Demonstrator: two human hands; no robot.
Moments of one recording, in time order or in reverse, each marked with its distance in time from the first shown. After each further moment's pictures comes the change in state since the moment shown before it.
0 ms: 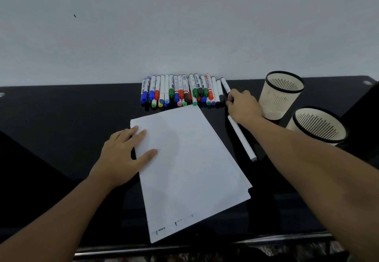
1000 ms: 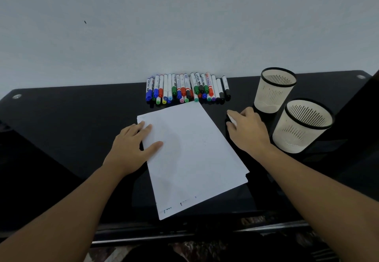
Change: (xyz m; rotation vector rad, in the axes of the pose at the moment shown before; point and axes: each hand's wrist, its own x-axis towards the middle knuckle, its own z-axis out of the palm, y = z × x) left_hand -0.004 0.006 -0.006 0.047 -0.070 -0.019; right_hand -0.111 0.006 -0.008 0.005 0.060 -0.112
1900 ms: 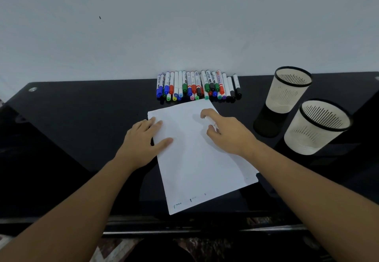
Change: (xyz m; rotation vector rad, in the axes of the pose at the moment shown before) left_hand -0.001 0.003 -0.005 -0.015 -0.035 0.000; right_hand -0.005 -0.065 -0.002 0.268 -0.304 -0.307
